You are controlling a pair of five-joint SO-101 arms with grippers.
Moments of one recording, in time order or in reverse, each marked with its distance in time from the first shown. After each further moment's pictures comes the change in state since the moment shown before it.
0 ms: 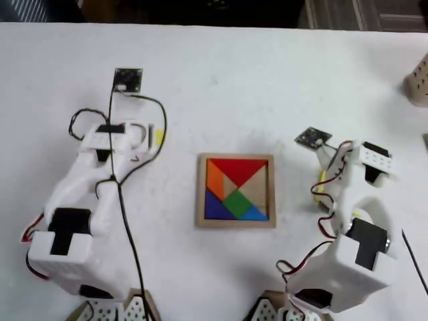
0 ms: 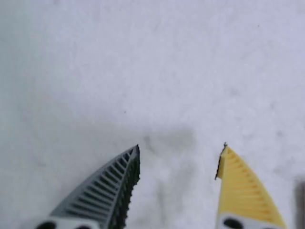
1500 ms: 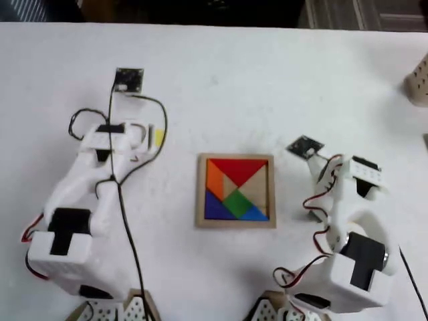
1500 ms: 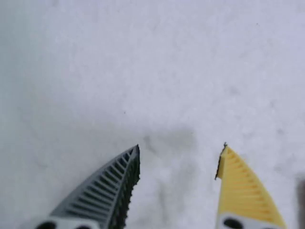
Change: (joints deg) left arm 0.0 0.0 0.0 0.0 -1.1; right arm 0.4 -6.8 12.8 -10.9 -1.3
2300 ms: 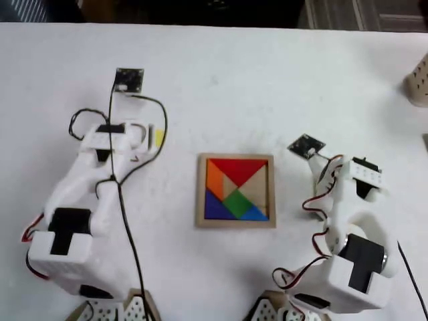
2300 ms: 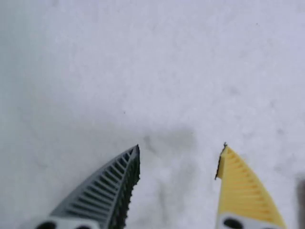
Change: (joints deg) left arm 0.0 0.0 0.0 0.0 0.0; right arm 0.6 -0.3 1.0 -1.8 0.2
